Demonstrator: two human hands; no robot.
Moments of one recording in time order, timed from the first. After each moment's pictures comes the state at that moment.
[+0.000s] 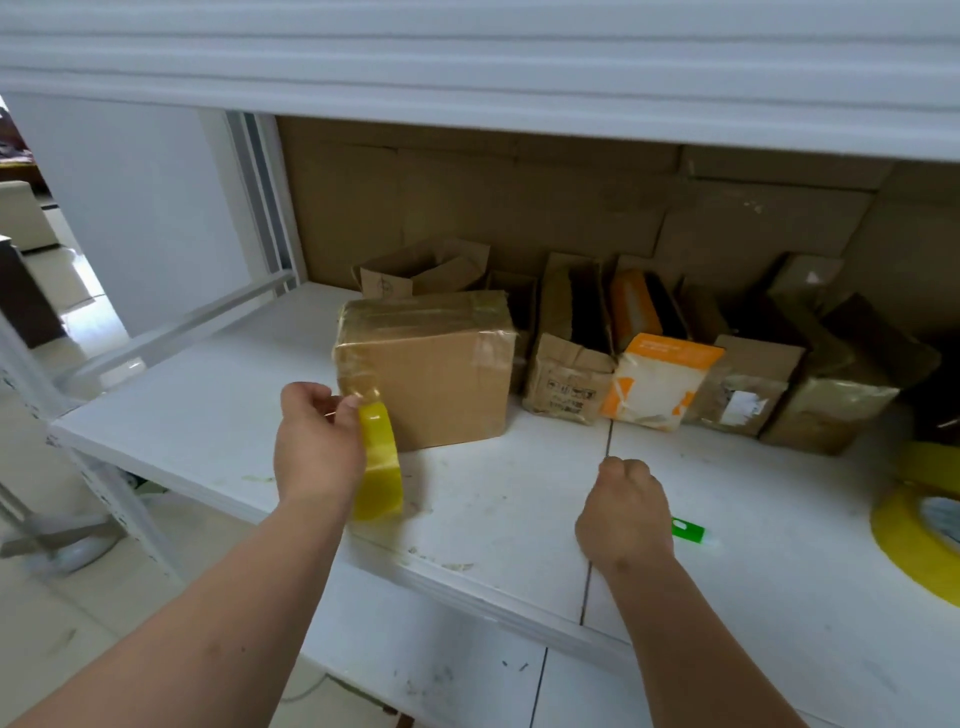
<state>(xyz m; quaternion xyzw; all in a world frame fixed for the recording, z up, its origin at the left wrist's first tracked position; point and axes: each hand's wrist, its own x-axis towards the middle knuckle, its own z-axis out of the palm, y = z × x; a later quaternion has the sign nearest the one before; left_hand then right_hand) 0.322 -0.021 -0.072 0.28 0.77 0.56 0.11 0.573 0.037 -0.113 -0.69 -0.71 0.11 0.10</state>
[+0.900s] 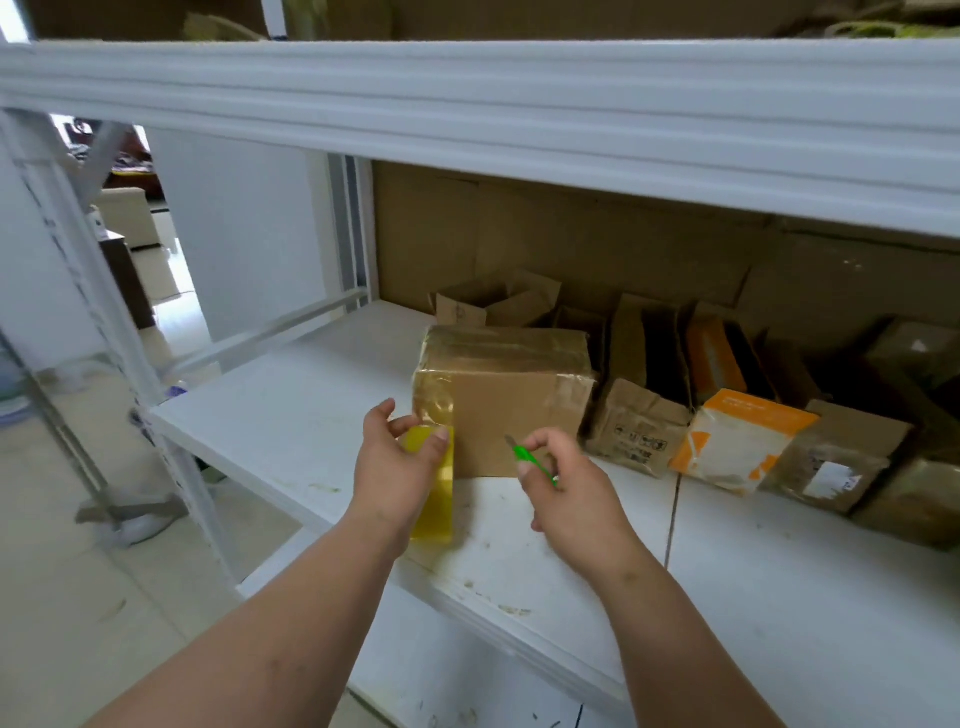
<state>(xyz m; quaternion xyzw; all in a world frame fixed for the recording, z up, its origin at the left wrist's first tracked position) 0.316 -0.026 -0.073 0.28 0.70 0.61 0.24 0.487 0.017 -0.055 -0.43 -0.77 0.38 0.29</state>
